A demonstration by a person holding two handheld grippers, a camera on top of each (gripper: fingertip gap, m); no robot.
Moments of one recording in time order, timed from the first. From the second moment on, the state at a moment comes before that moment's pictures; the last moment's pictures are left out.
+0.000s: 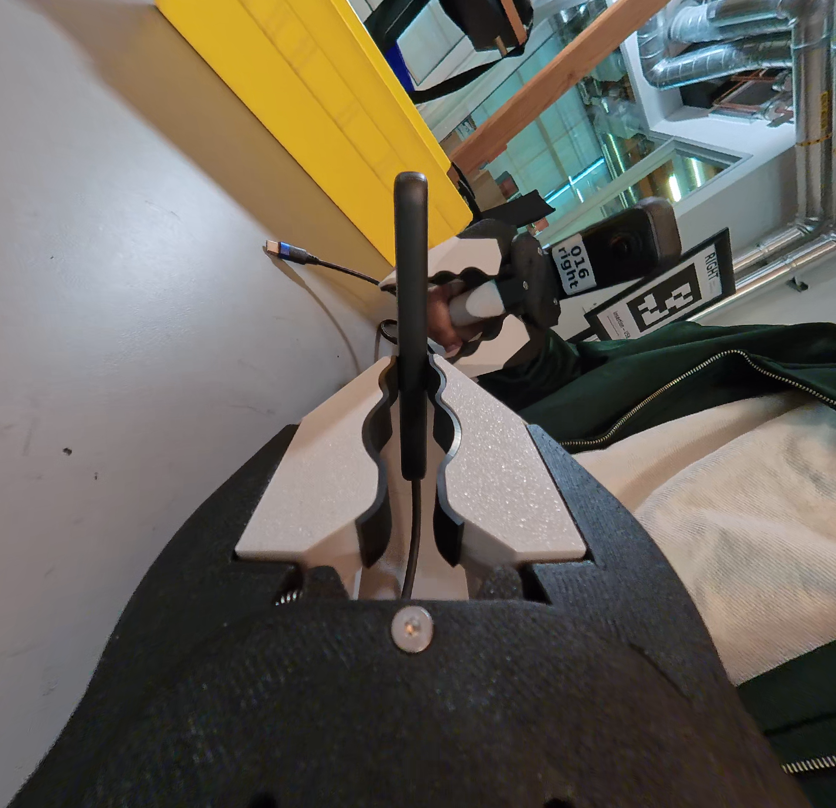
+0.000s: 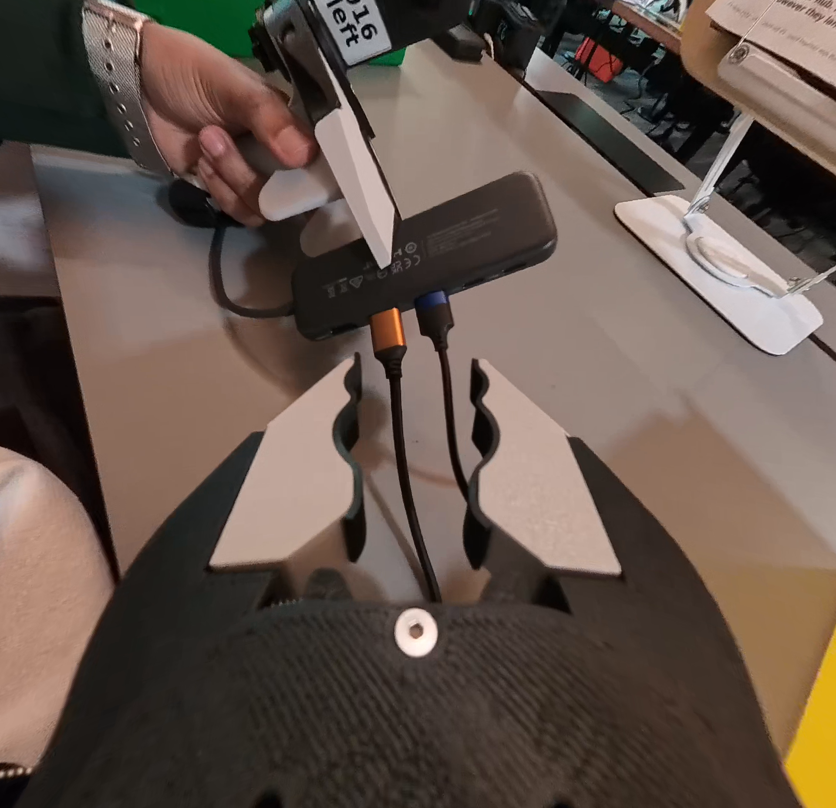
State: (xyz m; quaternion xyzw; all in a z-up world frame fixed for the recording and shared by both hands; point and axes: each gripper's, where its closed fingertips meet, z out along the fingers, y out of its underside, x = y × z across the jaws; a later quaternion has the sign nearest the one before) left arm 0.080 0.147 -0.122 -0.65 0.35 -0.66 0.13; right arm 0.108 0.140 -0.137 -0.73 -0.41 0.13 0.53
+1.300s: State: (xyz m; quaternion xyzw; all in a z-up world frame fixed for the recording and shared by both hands) left arm 0.054 0.177 -0.035 -0.49 0.24 -0.77 0.34; right arm 0.394 0.061 0.167 -0.43 0.02 0.17 0.89
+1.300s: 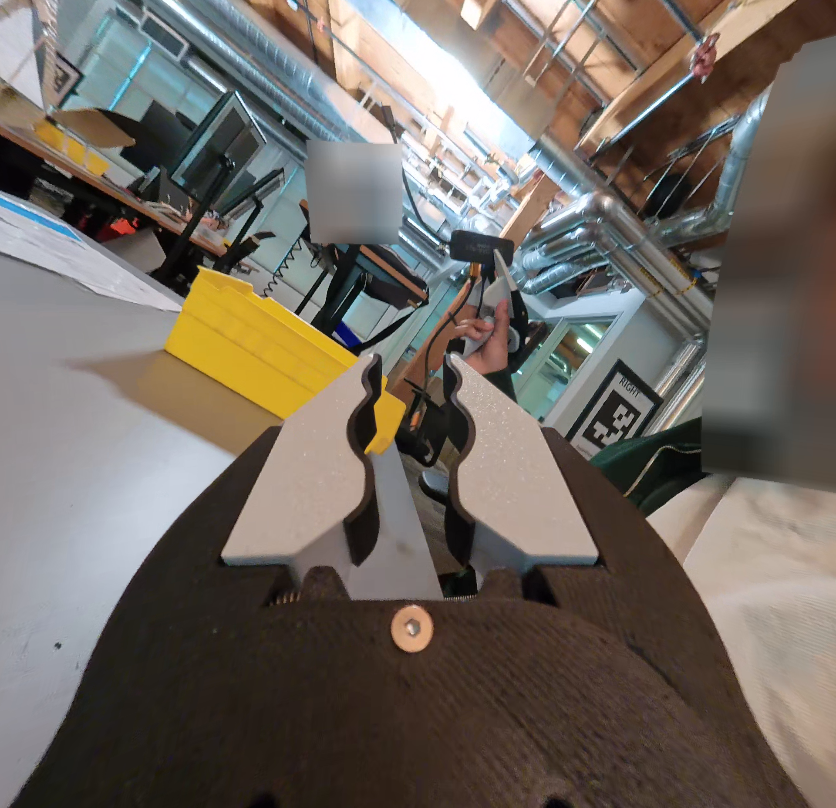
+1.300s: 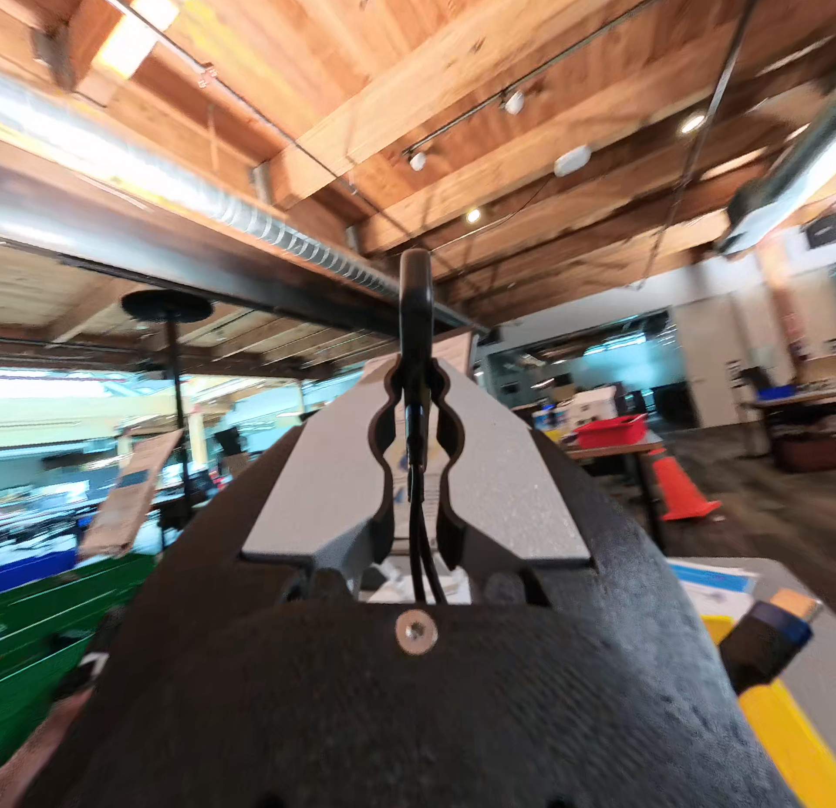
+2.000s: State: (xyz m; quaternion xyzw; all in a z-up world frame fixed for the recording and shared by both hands) left arm 0.067 0.173 -0.049 -0.51 0.26 -0.75 0.32; right arm 0.450 0.029 0.214 -0.26 0.04 0.21 0.94
